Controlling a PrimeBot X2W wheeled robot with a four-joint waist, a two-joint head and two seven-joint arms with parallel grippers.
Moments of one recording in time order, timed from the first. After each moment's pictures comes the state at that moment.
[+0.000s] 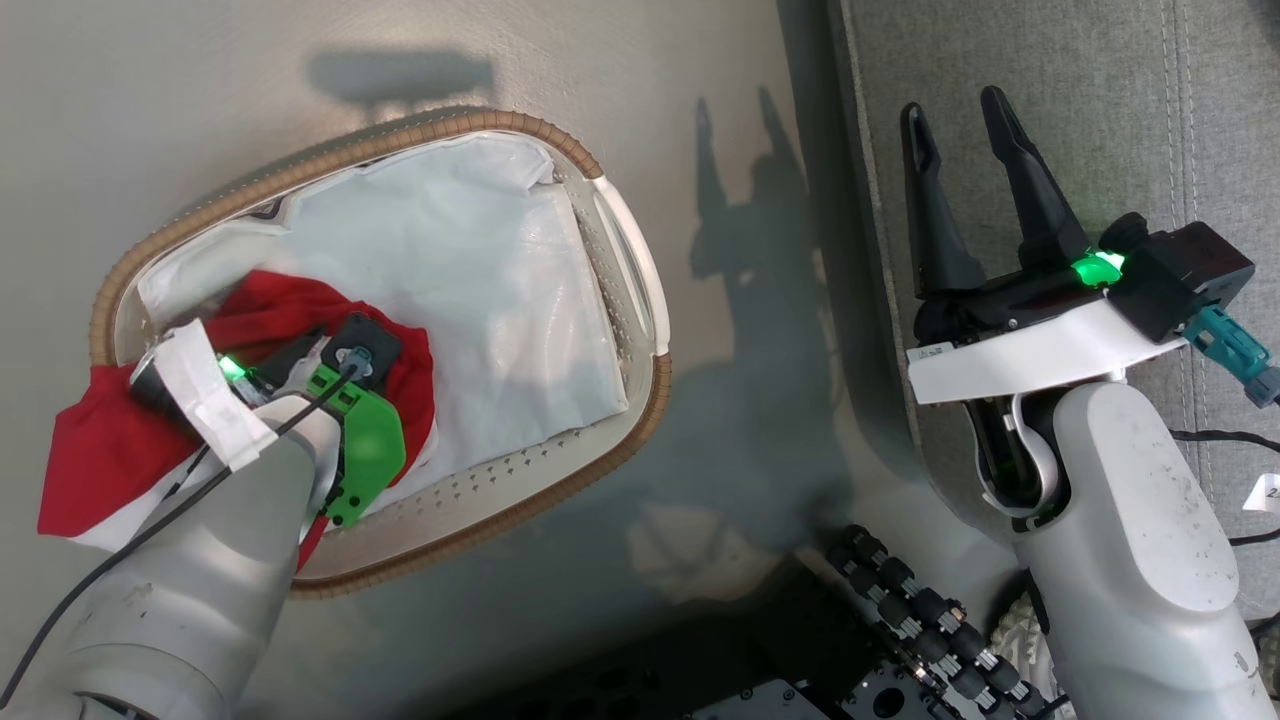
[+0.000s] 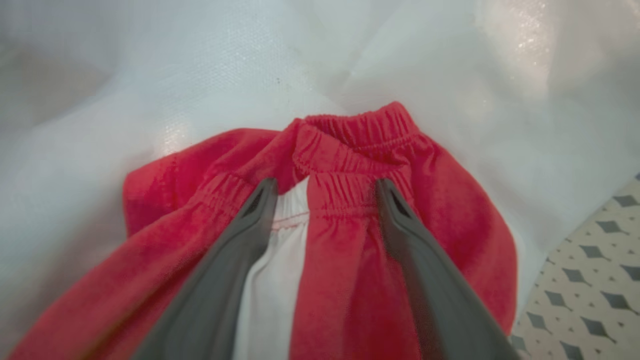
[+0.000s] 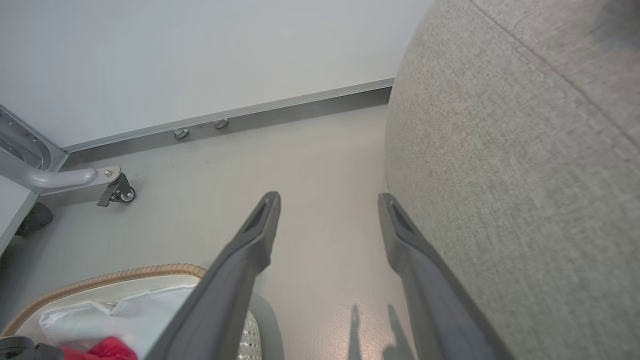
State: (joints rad) left arm -0.91 0.21 -0.90 1.27 -0.25 -0.13 -0.11; right arm -0.51 -0.05 0.14 0.11 0.37 0.13 -0.26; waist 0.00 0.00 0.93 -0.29
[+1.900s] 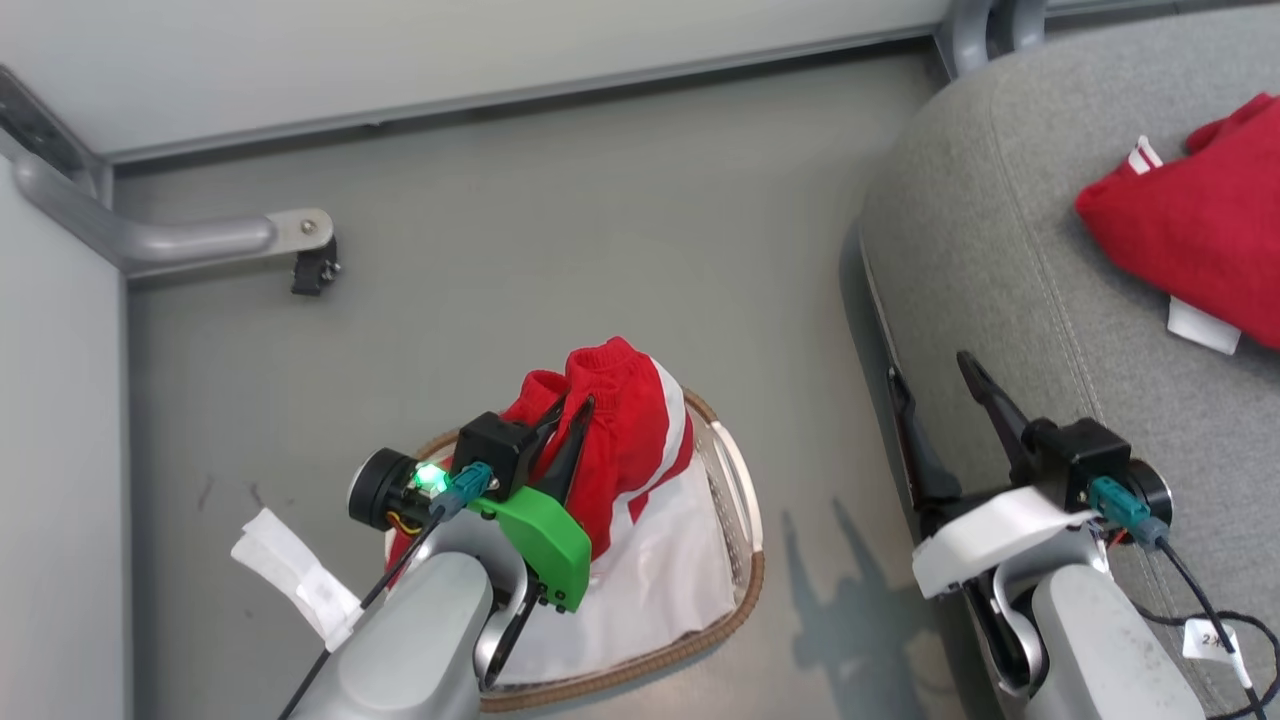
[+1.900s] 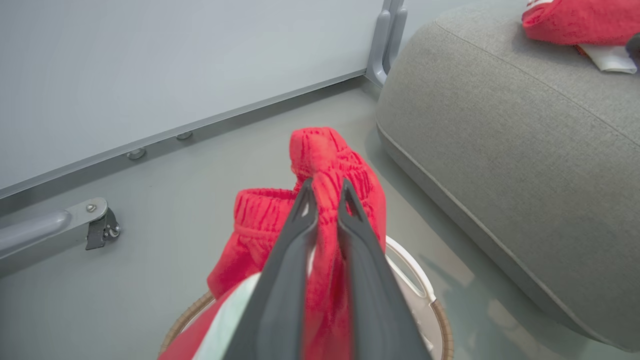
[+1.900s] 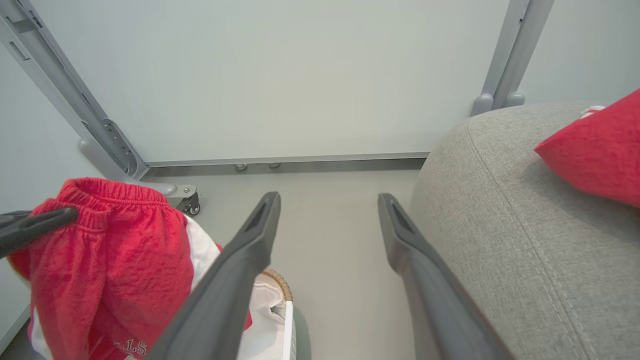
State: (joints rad) left arm -0.54 0.09 -0.70 0.73 -0.43 -0.08 -0.26; right arm -0.27 -0.05 0.10 0.32 0.17 0.13 -0.26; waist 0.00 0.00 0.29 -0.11
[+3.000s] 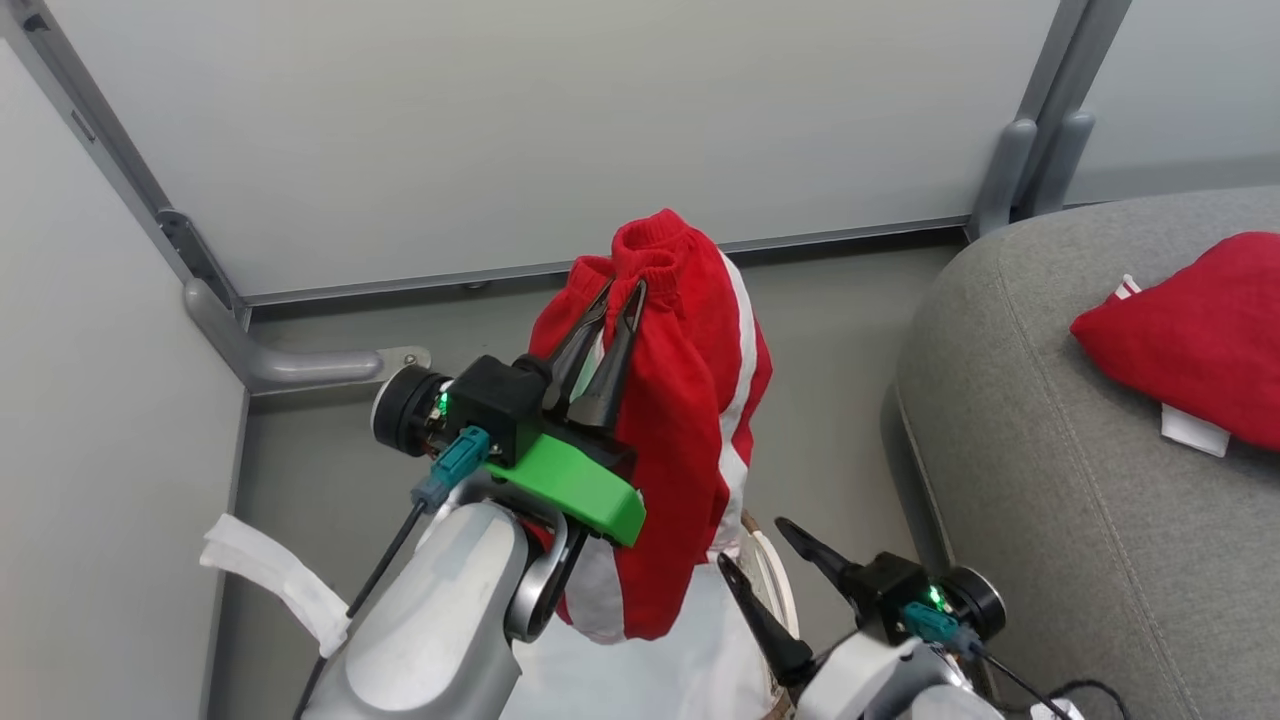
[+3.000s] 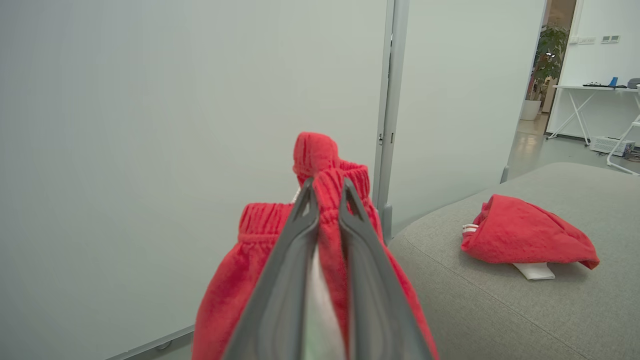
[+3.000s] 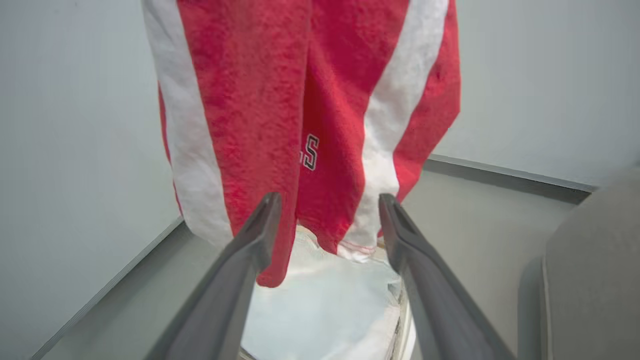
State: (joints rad) left arm -0.48 0.05 -0.57 0.34 -0.37 -0.08 -0.26; right arm -0.18 -0.05 0.45 0.44 0.20 0.13 -0.26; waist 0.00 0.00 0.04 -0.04
